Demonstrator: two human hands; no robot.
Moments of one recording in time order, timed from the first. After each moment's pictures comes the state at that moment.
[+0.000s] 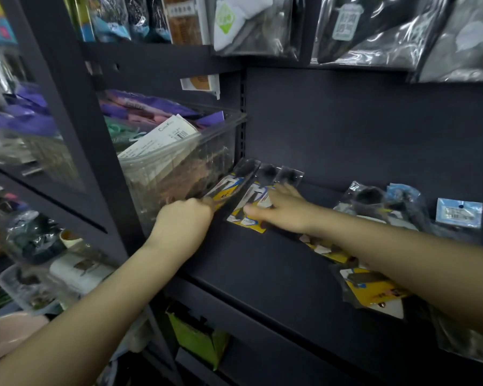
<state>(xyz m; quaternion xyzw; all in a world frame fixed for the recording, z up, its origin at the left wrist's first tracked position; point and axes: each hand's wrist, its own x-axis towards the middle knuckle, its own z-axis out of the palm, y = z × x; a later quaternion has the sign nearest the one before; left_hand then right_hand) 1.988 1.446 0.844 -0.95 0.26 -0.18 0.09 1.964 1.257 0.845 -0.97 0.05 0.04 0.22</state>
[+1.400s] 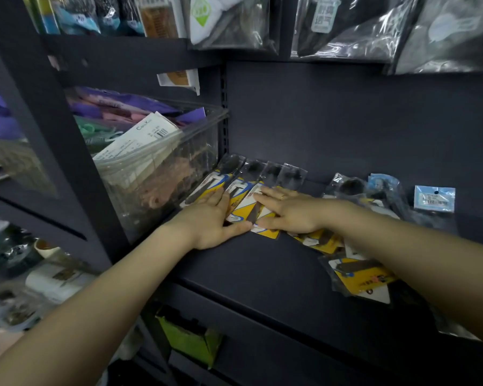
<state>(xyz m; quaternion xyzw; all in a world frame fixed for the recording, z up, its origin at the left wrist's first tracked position) 2.017 1.410 0.827 -0.93 0.35 0.08 -0.04 1.954 1.226 0.847 -0.99 -0.02 0.16 0.02</state>
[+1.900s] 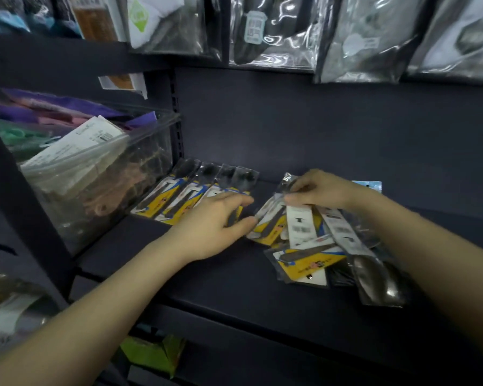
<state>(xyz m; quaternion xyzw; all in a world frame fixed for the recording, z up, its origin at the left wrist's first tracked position) 1.951 1.363 0.850 -0.81 0.52 -0.03 -0.27 1.891 1.123 0.872 -0.97 0.13 0.00 0.21</state>
